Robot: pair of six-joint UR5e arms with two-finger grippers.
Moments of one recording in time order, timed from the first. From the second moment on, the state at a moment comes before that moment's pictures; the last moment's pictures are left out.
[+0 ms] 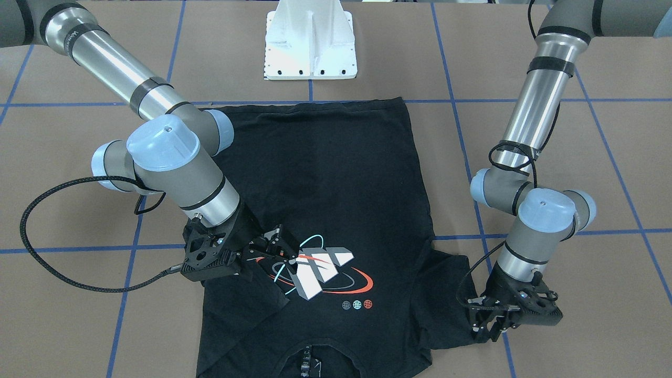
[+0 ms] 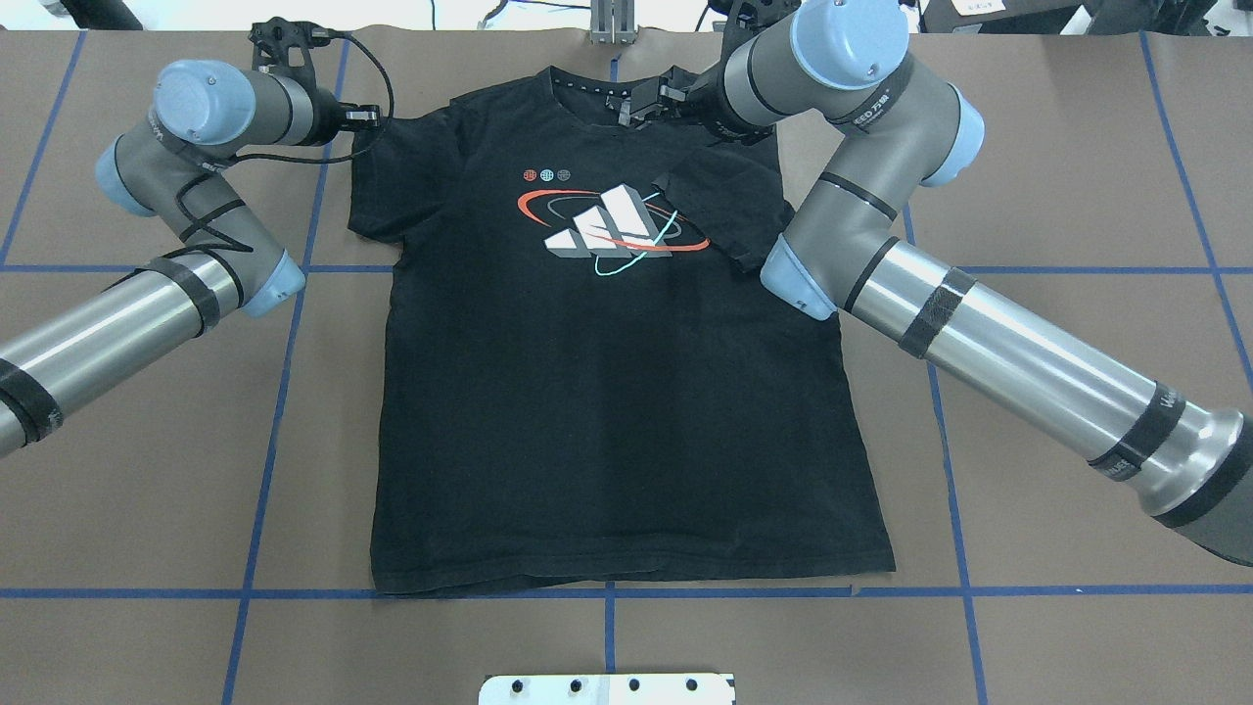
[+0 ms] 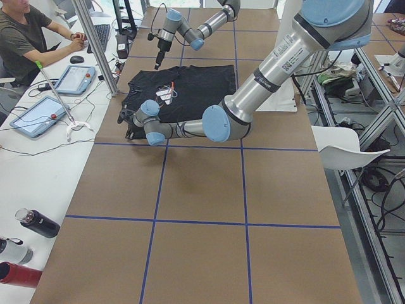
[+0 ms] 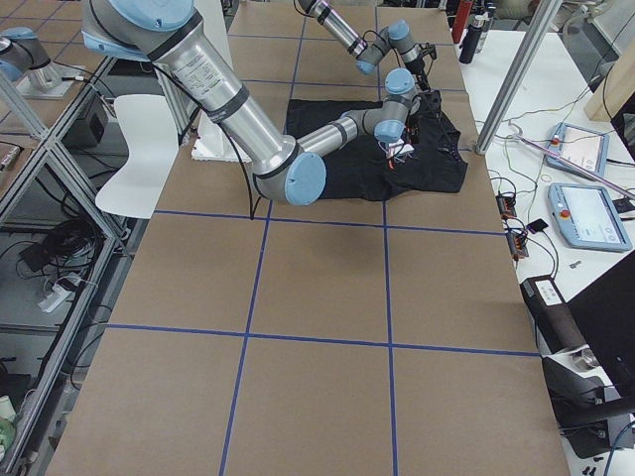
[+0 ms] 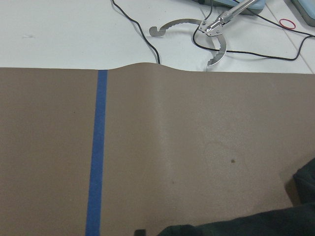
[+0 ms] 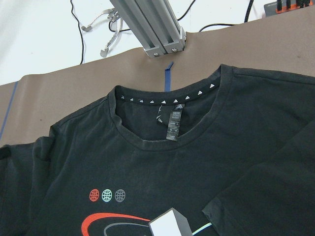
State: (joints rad) left arm -0.91 -2.39 -0.62 -2.80 -1.73 -0.99; right arm 0.81 -0.74 1.16 -0.80 1.92 1.24
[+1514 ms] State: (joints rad) left arm -0.91 -2.39 -0.78 -2.77 -1.78 -1.12; right arm 0.82 -0.75 1.16 -0.80 1.92 1.24
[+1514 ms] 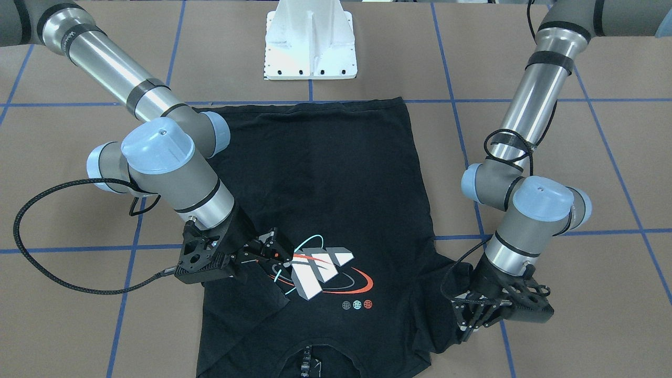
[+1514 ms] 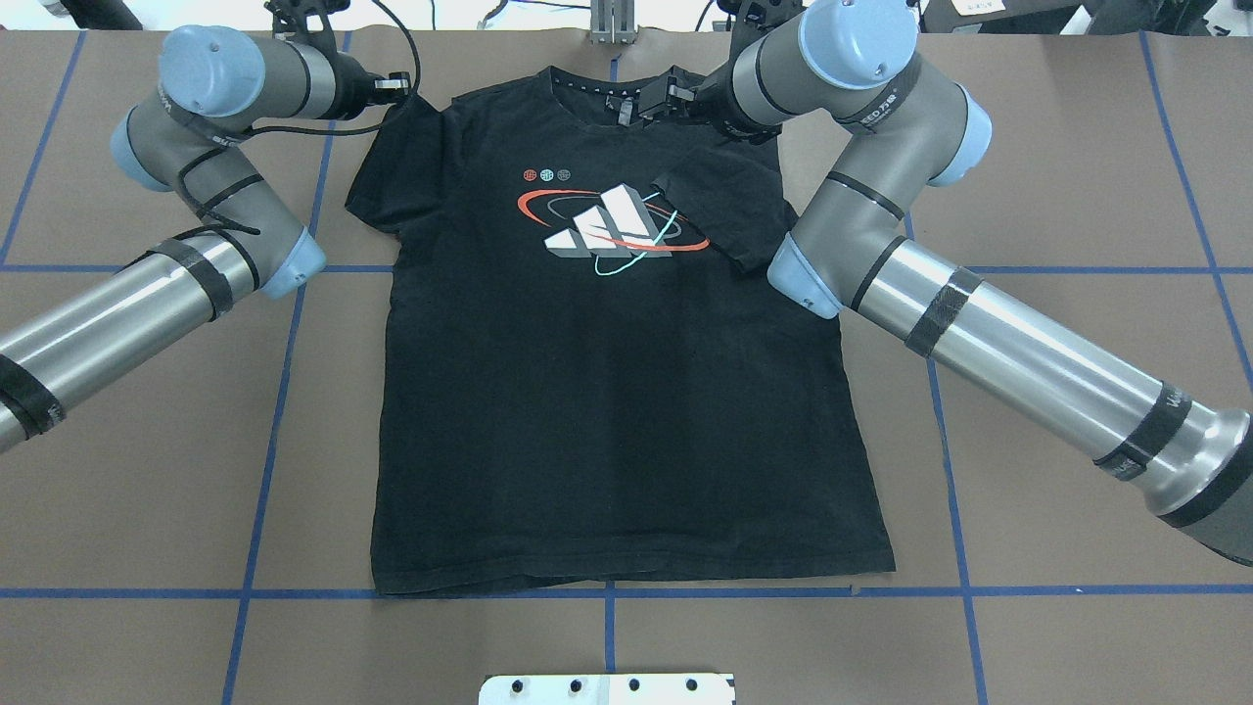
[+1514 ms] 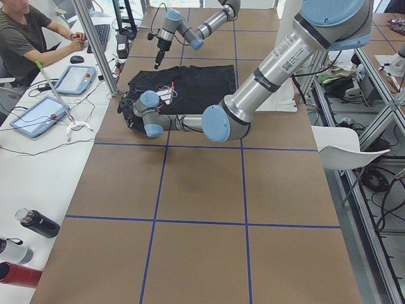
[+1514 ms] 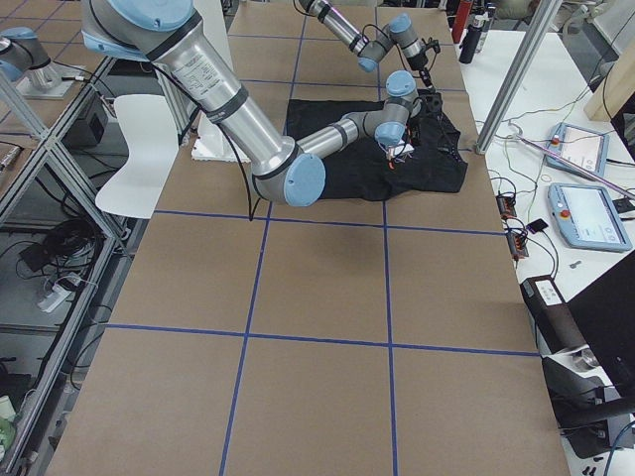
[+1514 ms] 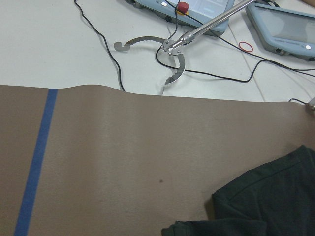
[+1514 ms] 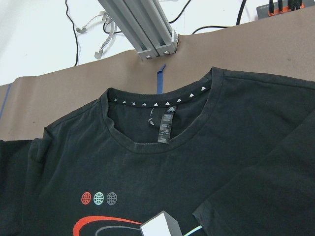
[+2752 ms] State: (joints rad) left arm -0.71 -2.55 -0.81 -2.67 -1.63 -1.51; right arm 0.84 -0.78 1.16 -0.77 1.93 1.23
